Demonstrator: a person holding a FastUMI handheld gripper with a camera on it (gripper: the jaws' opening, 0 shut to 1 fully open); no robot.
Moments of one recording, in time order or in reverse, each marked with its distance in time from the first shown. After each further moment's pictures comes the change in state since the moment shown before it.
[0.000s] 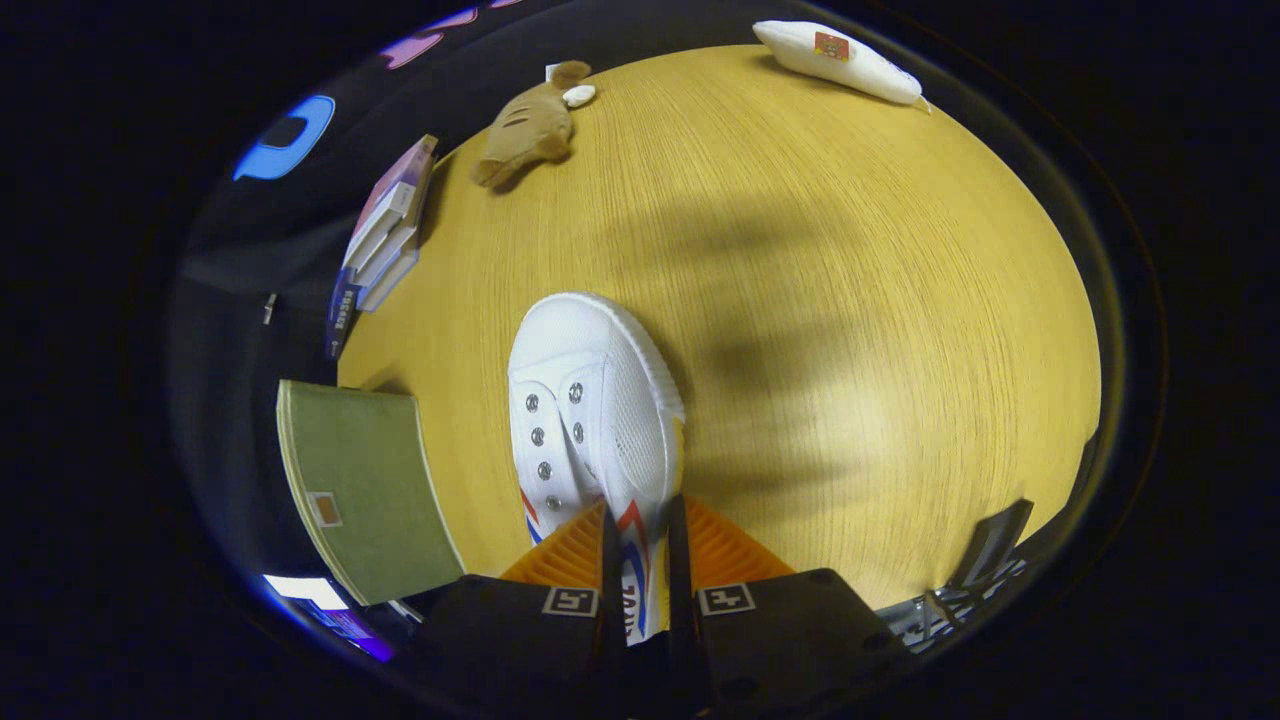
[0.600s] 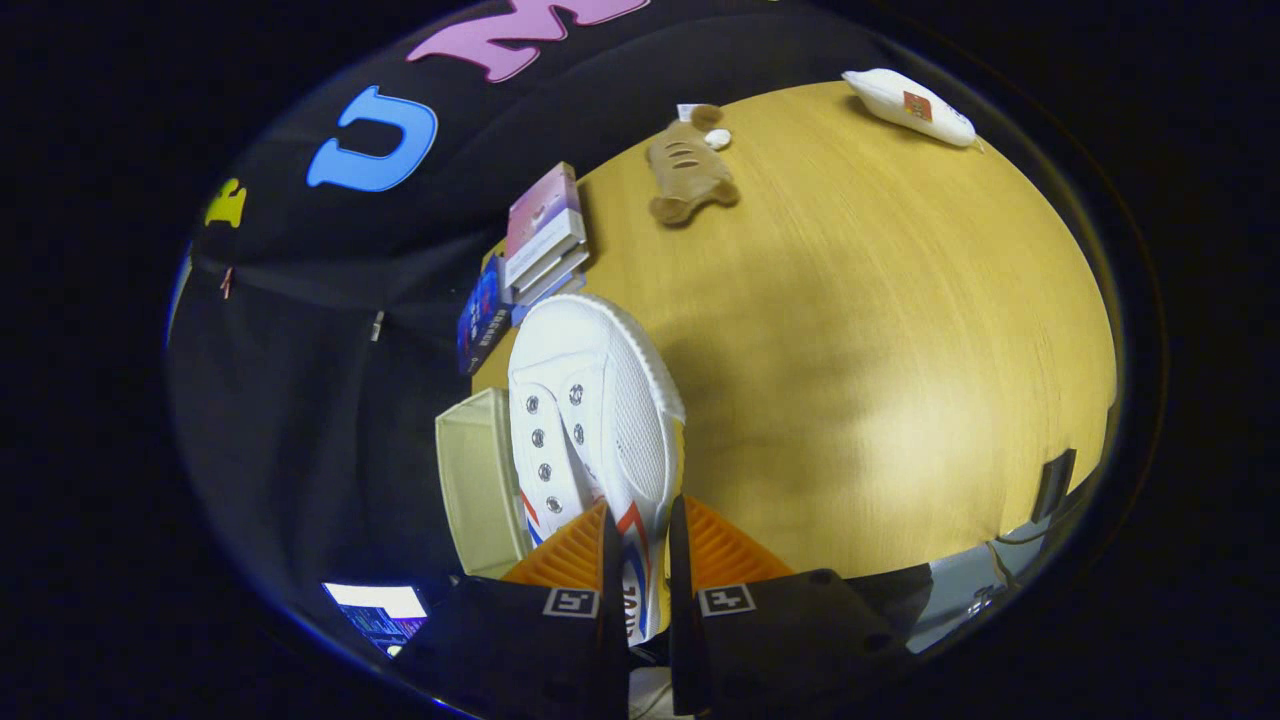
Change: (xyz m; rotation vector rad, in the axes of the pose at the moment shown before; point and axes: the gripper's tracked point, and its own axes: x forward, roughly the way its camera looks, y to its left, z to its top) arm -0.081 0.175 -0.010 -0.020 -0.060 0.239
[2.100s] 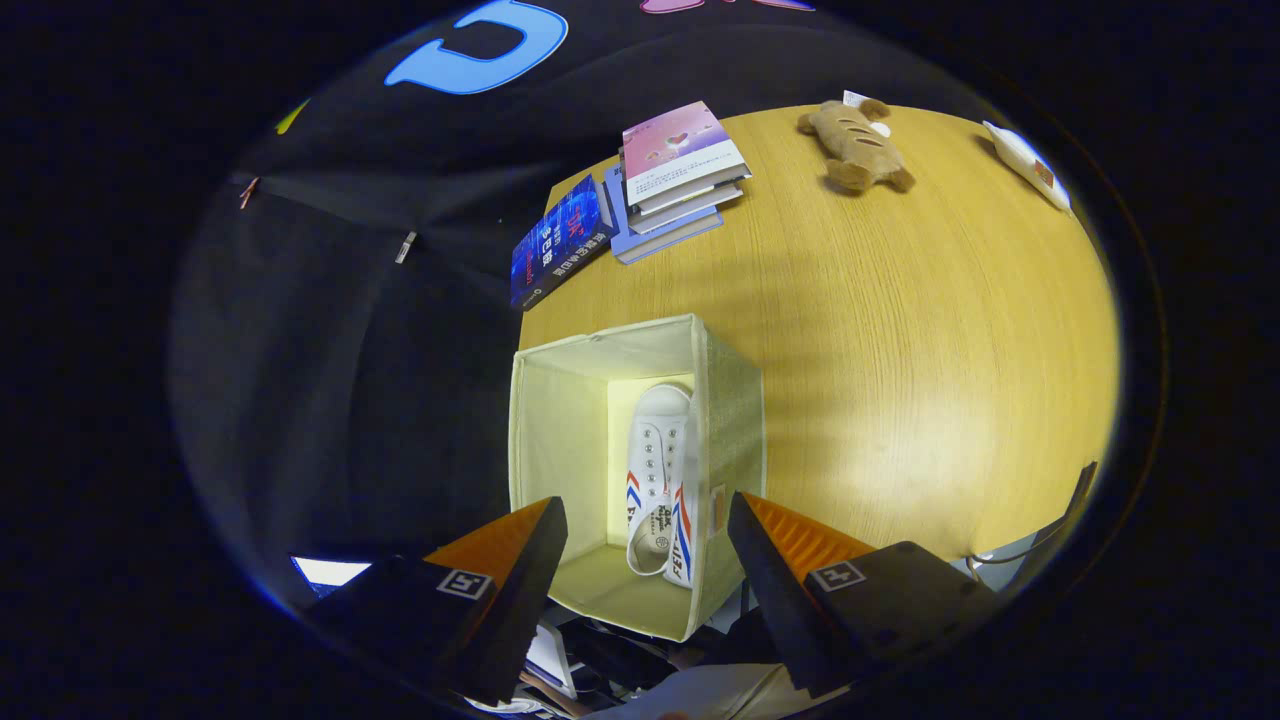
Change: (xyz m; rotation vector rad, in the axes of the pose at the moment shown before) arm 0.083 0.131 -0.060 -0.138 0.086 -0.041
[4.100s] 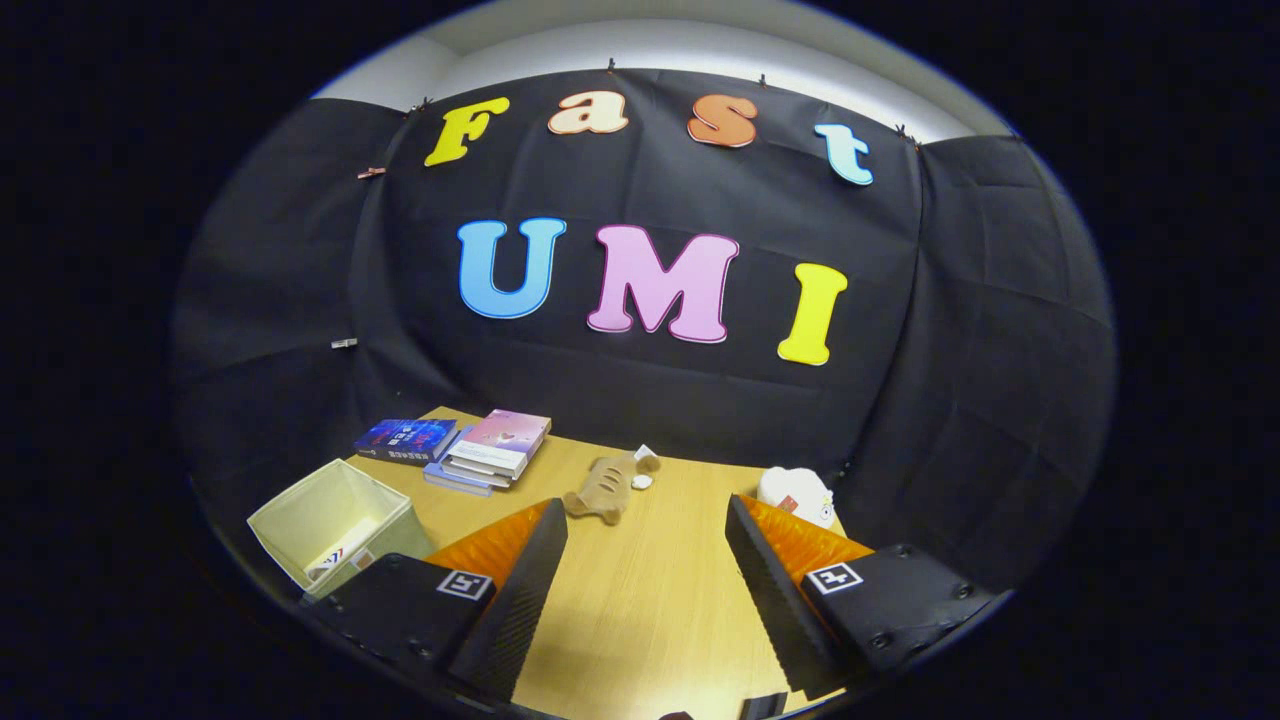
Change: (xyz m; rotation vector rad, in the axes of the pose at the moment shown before) arm -0.309 -0.181 0.110 -0.630 -1.016 -0.404
